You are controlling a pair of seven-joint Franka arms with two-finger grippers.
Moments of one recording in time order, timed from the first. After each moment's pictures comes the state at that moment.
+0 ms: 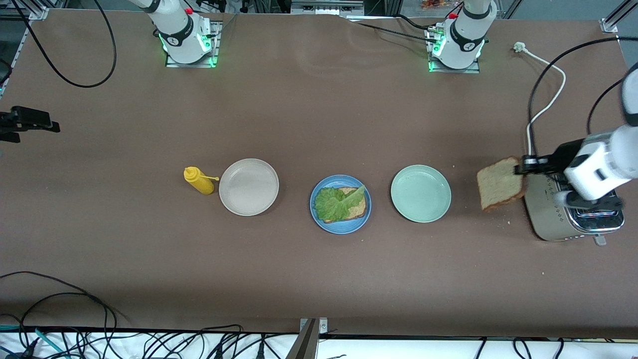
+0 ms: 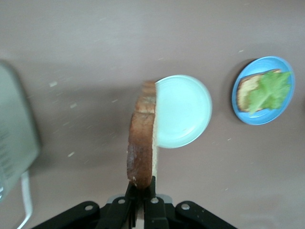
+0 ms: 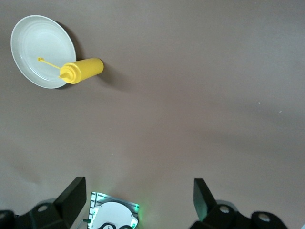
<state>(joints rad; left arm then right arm) 0.19 0.39 -0.24 -1.33 -0.12 1.50 0.01 0.33 0.37 -0.64 -1.21 0.22 1.26 -0.50</state>
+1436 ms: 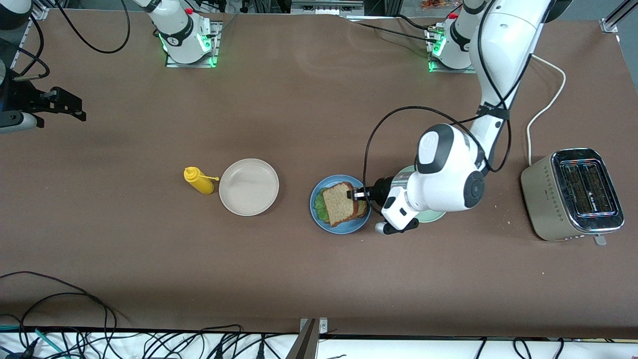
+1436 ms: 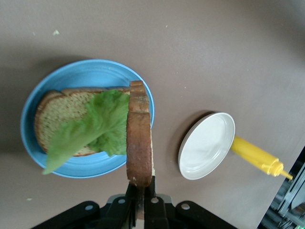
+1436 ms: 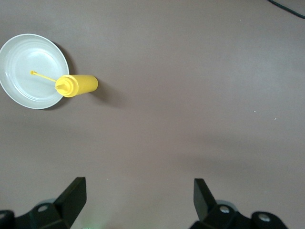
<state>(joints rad) -0.29 0.71 -0.15 -1.34 -0.65 2.04 -0.33 0.02 -0.05 -0.10 -1.77 -0.01 1.67 -0.26</state>
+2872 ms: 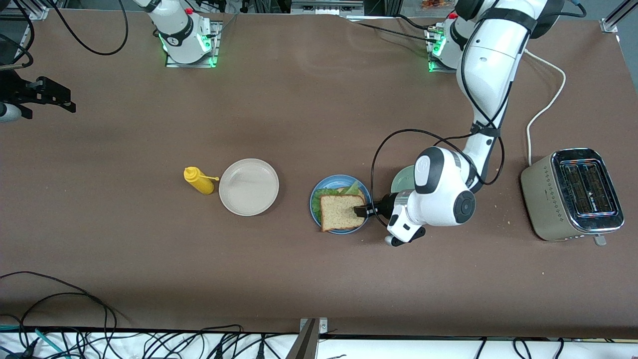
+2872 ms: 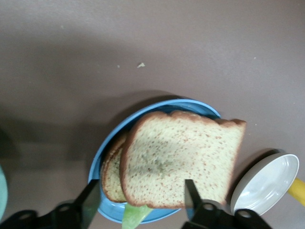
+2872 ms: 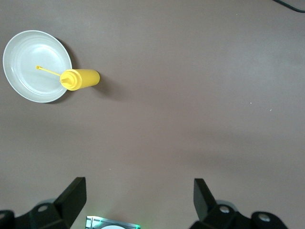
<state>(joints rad) -0.35 0.84 -0.02 -1.33 -0.65 2.06 -0.33 0.01 -0.04 -0.10 -1.69 -0.01 1.57 -0.26</state>
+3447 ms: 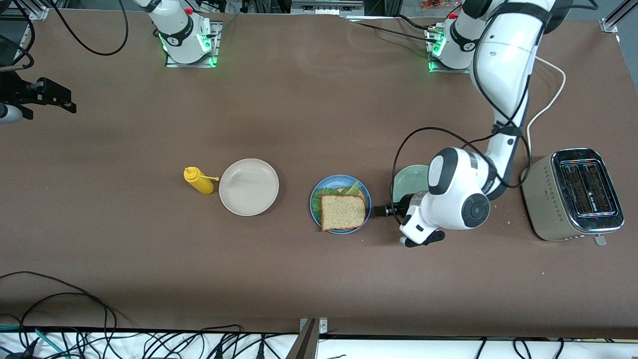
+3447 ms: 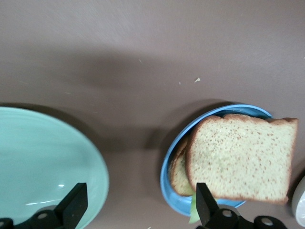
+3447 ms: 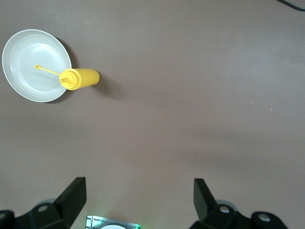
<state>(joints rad) -0.31 0.79 -0.01 -1.31 -0.40 1.95 -0.33 0.01 -0.03 -0.10 -1.69 -0.01 1.56 -0.26</state>
